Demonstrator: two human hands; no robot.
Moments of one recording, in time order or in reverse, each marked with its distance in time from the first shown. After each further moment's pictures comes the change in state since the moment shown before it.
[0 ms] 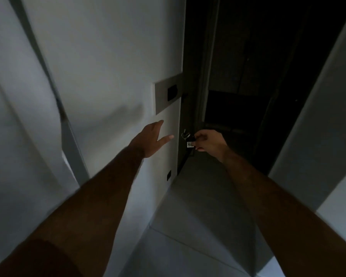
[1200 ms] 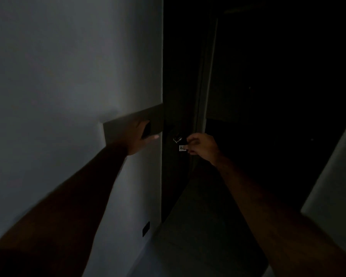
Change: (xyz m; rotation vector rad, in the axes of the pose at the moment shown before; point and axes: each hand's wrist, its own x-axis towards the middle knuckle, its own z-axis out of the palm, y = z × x) left_hand 0.410 0.018 0.062 0.095 0.163 -0.097; right_hand 0.391 0.082 -0.172 0.071 -0.073 -0.138
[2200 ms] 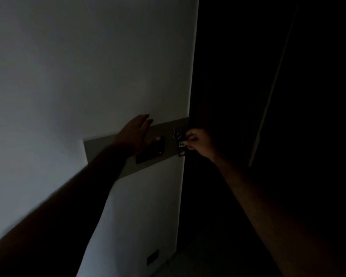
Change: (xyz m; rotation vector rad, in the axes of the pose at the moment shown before) left_hand 0.191 -0.038 0.051 0.396 0.148 -0.176; right_hand 0.324 0.058 0.009 0.086 -0.306 -0.260
